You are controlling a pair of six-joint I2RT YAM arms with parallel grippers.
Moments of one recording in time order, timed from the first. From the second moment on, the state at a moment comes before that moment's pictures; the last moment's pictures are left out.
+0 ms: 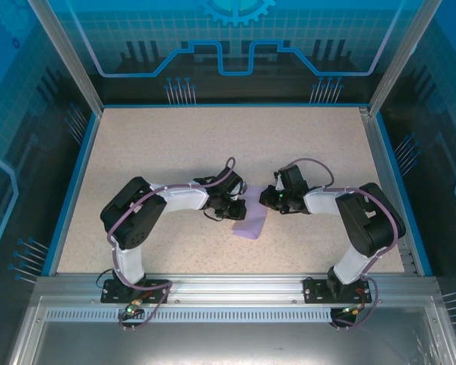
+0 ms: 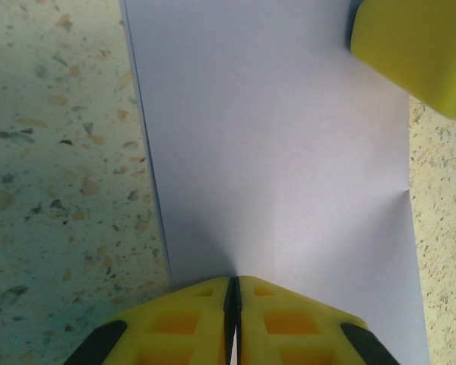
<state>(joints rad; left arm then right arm) -0.71 1.88 1.05 -0.32 0.31 -0.55 0.41 1.68 0.69 0.05 -0.34 0.74</state>
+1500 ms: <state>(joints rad) -0.72 1.88 1.07 -0.34 0.30 -0.54 0.38 1.72 0.75 0.02 -0.26 0.69</state>
